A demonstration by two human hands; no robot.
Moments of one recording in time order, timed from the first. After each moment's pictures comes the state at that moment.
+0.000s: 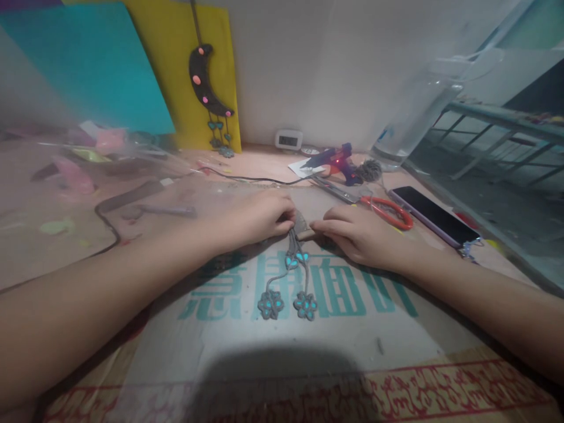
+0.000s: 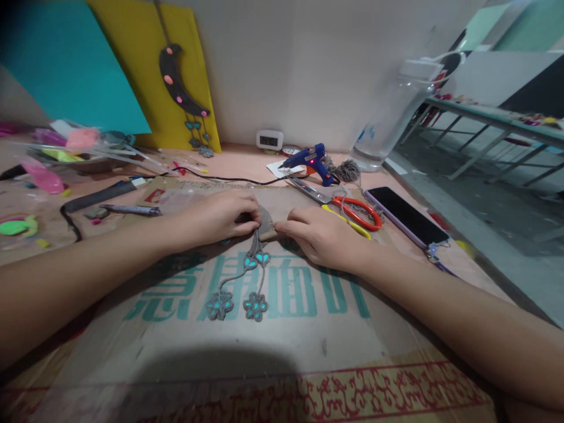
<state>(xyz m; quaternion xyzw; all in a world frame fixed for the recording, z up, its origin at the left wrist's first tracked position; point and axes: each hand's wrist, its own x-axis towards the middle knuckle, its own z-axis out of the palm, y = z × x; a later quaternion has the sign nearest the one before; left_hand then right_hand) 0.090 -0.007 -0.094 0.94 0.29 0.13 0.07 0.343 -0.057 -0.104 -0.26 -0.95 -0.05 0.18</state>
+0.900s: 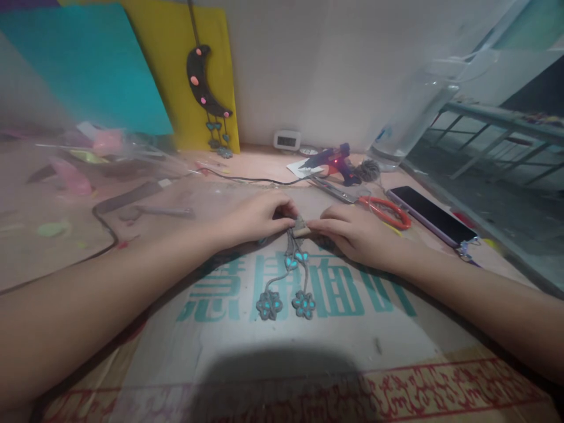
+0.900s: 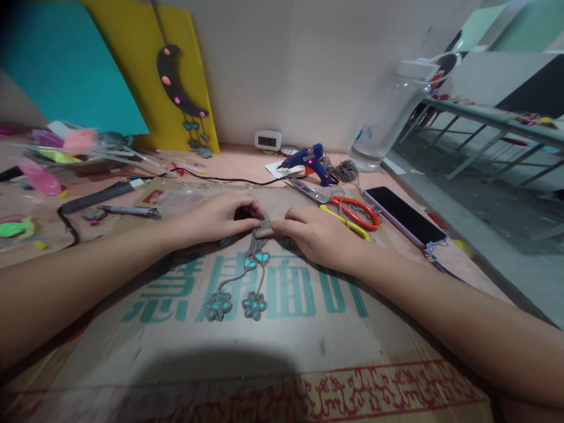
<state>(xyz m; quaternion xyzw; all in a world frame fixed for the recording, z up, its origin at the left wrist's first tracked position) 0.089 -0.003 -0.104 0.90 0.31 0.21 0.23 0.339 -0.055 -0.108 -0.27 -0.94 -0.08 0.21</state>
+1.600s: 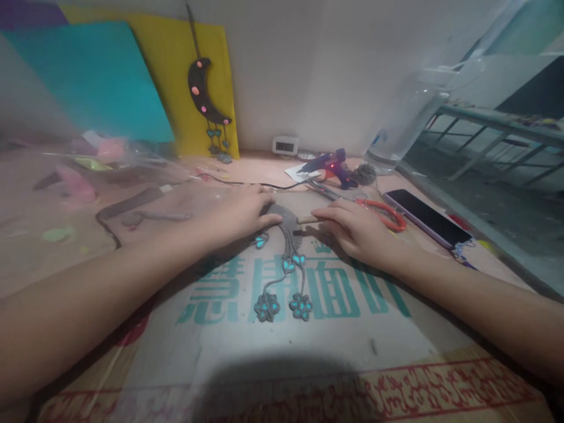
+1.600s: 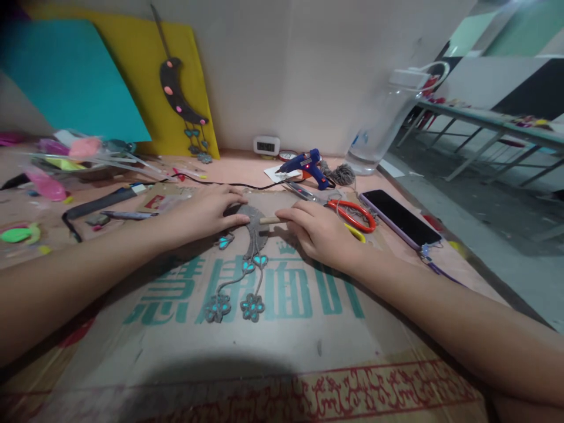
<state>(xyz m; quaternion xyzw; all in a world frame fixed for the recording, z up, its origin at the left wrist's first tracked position) 0.071 0.002 -0.097 0.90 0.41 0.14 0.02 0.343 -0.056 -0.107 -0.33 -0.90 -0.06 0.27</state>
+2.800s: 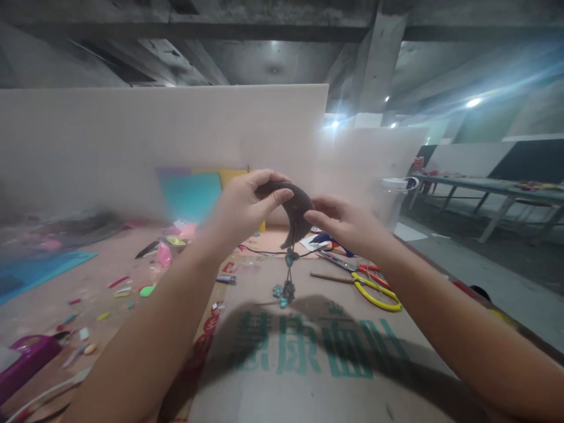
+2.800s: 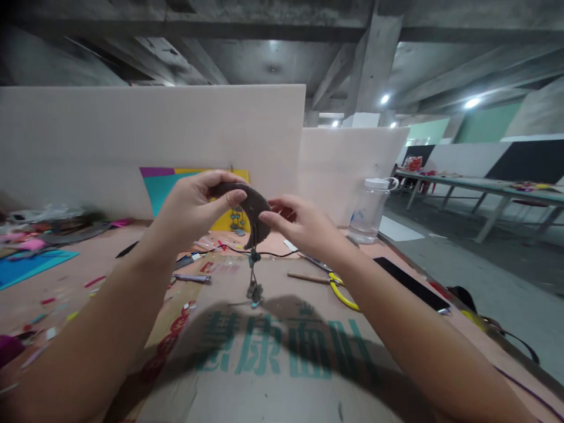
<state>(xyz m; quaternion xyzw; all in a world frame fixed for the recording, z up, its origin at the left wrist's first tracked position) 0.047 -0.053 0.056 0.78 0.29 0.55 0.08 0.264 -0.062 0.045 -0.37 -0.81 0.15 0.42</state>
